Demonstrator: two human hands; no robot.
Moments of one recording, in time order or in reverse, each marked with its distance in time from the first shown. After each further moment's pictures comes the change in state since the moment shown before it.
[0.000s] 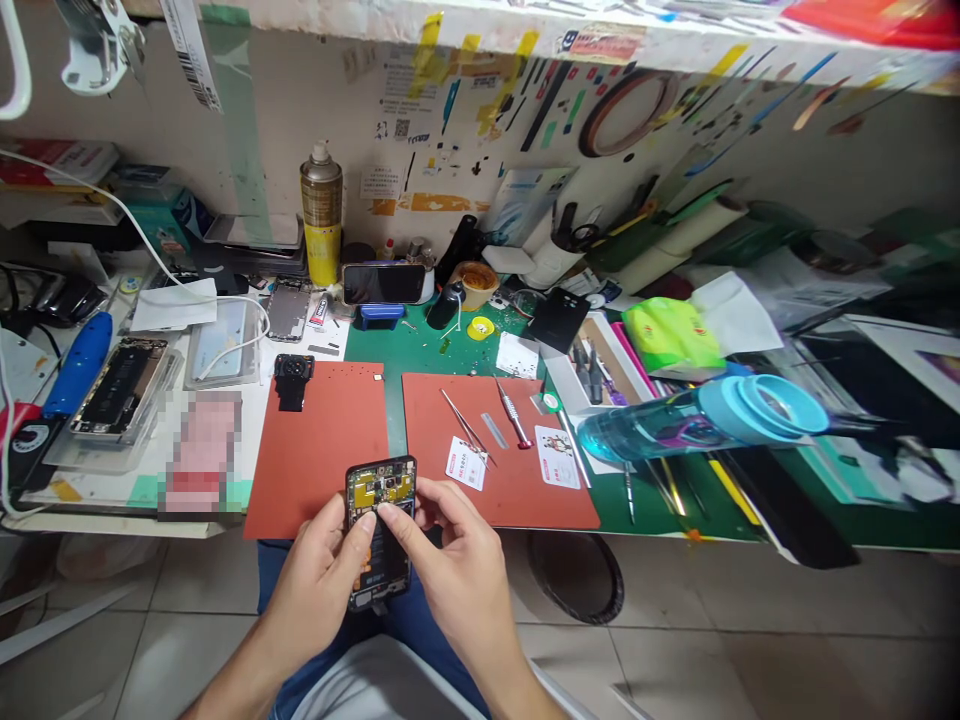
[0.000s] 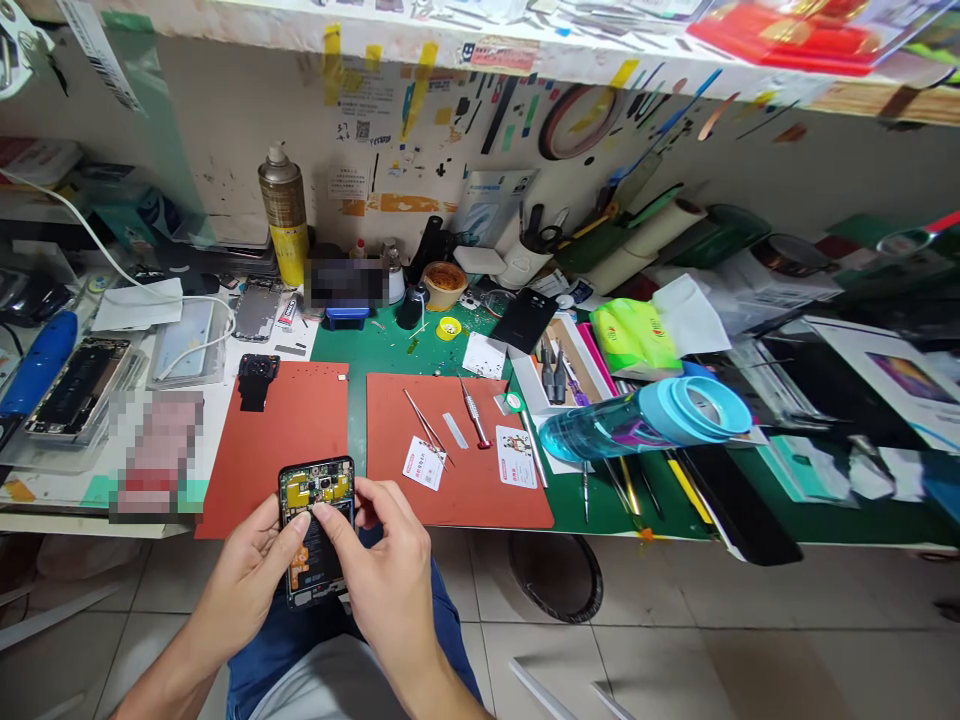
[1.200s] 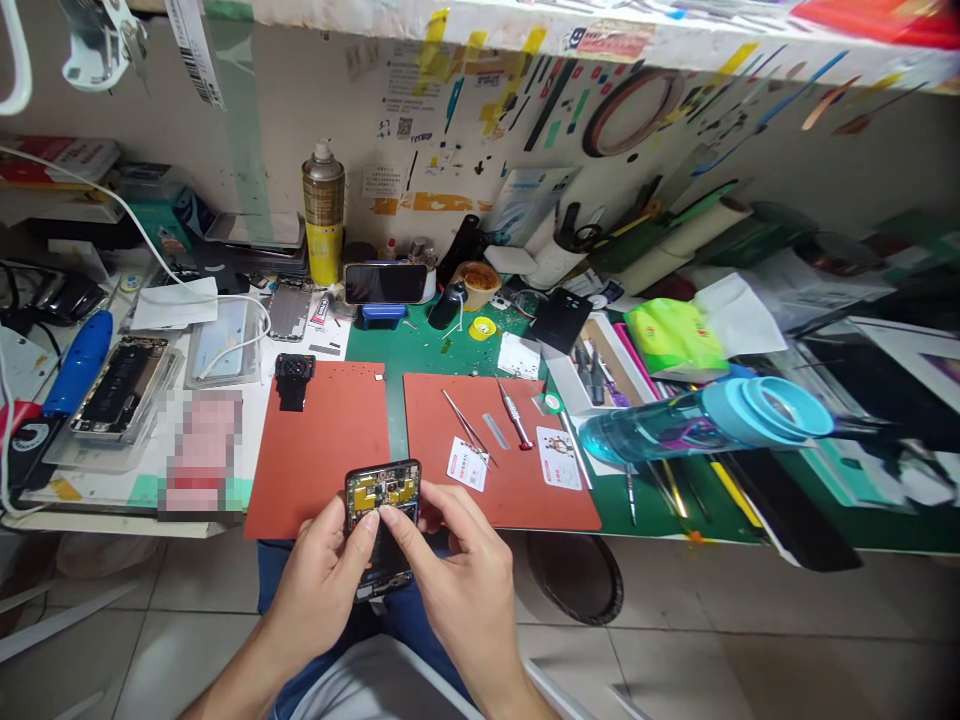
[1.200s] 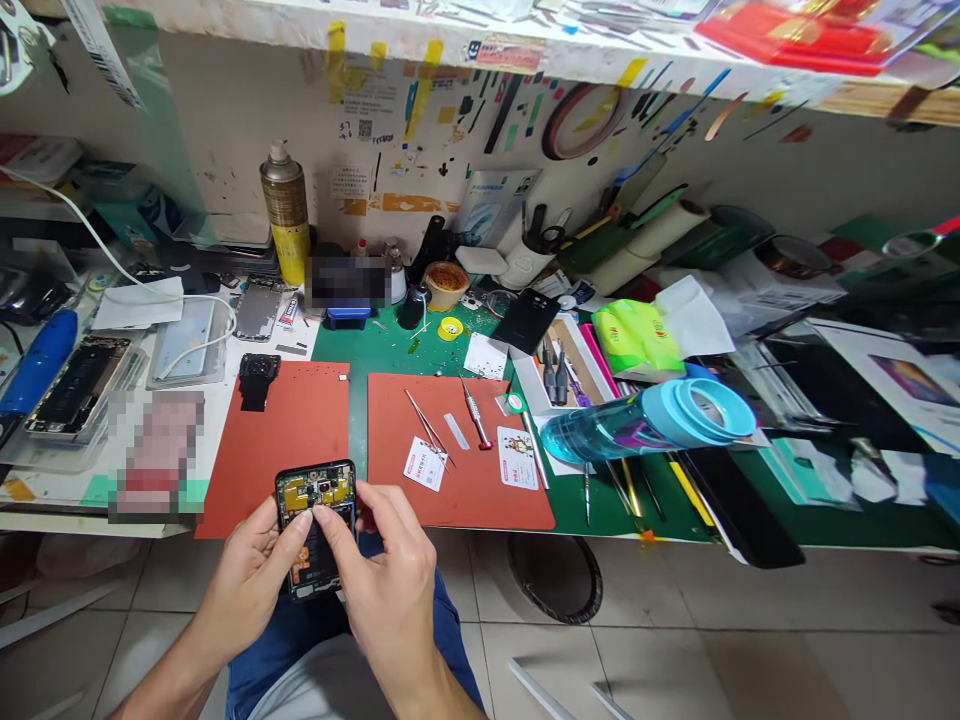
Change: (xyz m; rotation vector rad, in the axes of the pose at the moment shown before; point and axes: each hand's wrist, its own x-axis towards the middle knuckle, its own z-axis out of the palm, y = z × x) left_hand 0.001 -0.005 -0.001 0.057 0.021 0.045; right_hand -0.005 -0.005 0.000 -0.093 0.071 -0.192
